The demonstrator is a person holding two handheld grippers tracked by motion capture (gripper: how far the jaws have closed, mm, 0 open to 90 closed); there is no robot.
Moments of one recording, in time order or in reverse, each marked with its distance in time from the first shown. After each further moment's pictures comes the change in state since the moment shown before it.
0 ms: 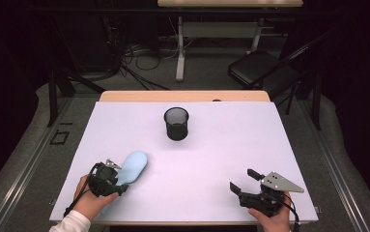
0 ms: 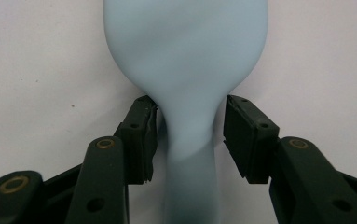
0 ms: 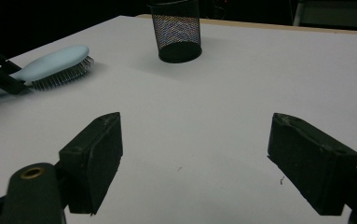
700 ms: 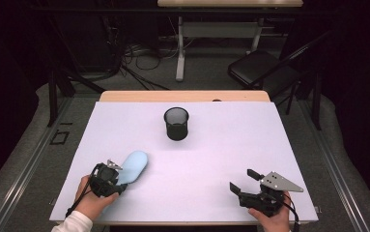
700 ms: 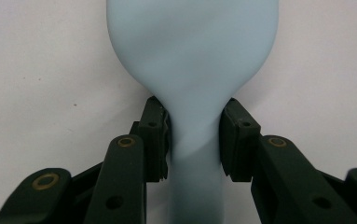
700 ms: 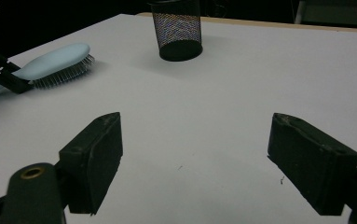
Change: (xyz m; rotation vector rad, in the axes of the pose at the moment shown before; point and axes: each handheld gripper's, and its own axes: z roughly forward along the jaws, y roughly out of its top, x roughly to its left) left arm -0.002 -0.001 0.003 -0.001 0.032 -0.009; right arm -0.001 0.000 0.000 0.013 0.002 -0.005
